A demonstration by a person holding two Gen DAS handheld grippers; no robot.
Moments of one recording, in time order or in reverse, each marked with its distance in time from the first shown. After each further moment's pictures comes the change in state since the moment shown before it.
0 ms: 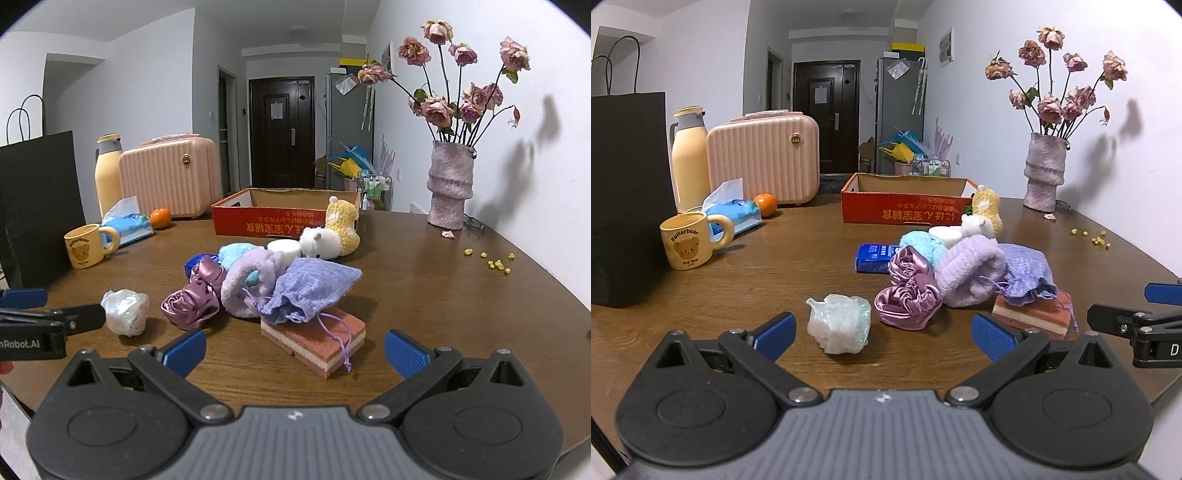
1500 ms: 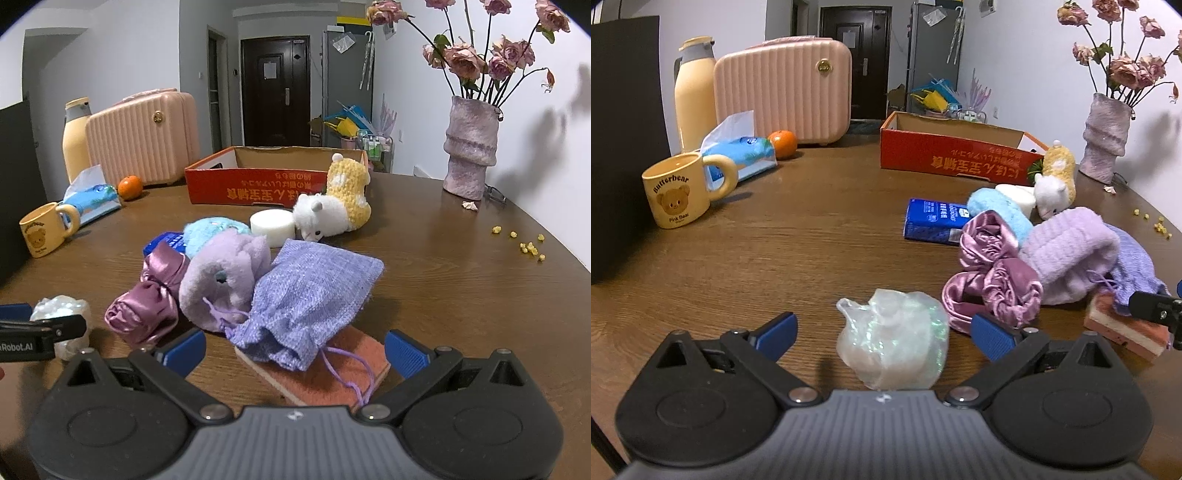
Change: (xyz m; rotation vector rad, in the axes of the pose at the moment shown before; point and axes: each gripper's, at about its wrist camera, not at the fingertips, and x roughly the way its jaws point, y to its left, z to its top) left arm 0.120 0.045 0.008 -0.070 0.189 0.067; right arm 0.121 -0.004 0.026 0.008 0.144 -0.025
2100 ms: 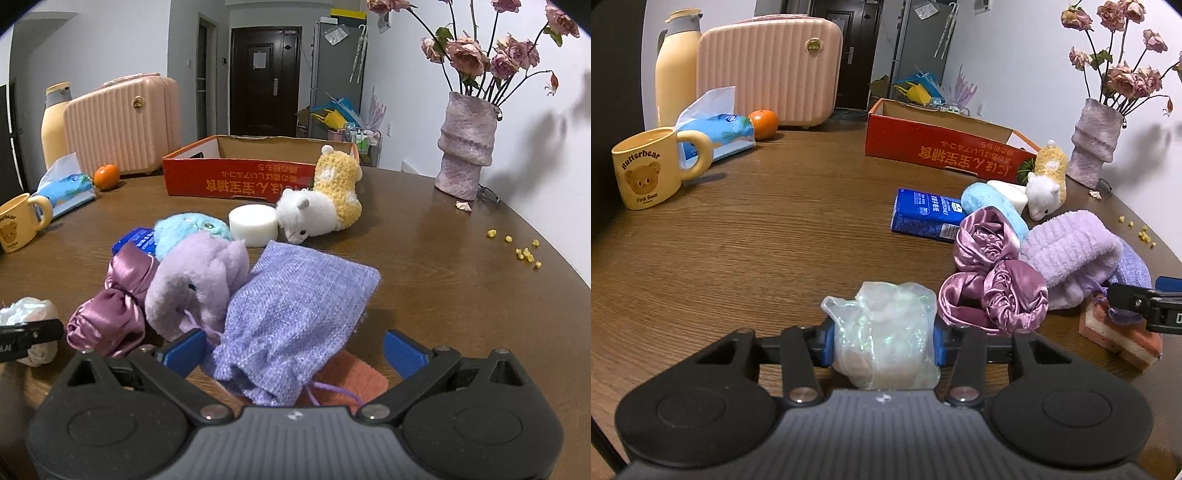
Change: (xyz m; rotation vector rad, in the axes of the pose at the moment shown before) left arm 0.023 0.012 0.002 -0.044 0.029 -0.103; right arm 0.031 0.000 0.013 -0.023 0.027 -0.063
